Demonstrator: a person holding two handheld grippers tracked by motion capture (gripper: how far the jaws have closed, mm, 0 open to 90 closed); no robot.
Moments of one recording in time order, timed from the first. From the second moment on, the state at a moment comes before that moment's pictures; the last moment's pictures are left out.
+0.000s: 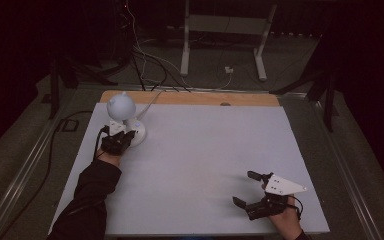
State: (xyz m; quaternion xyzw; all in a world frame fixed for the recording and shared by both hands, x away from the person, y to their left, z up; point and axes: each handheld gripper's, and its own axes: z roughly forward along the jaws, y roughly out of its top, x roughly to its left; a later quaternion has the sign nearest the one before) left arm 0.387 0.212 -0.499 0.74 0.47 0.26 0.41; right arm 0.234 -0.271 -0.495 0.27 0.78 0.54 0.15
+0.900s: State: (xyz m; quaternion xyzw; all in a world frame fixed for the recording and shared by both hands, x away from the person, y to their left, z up) left arm 0.350 0.215 -0.450 0.74 0.46 0.20 0.46; right arm 0.234 -0.271 -0.495 0.27 0.78 0.54 0.15
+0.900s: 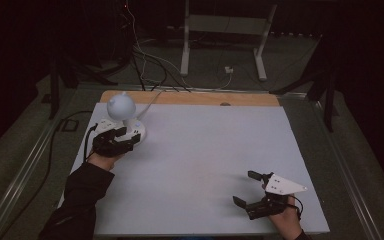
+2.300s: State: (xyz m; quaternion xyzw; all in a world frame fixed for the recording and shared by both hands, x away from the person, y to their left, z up) left arm 0.251 0.217 -0.501 0.81 0.36 0.12 0.44; right arm 0.235 -0.269 -0.497 0.27 0.78 0.54 0.15
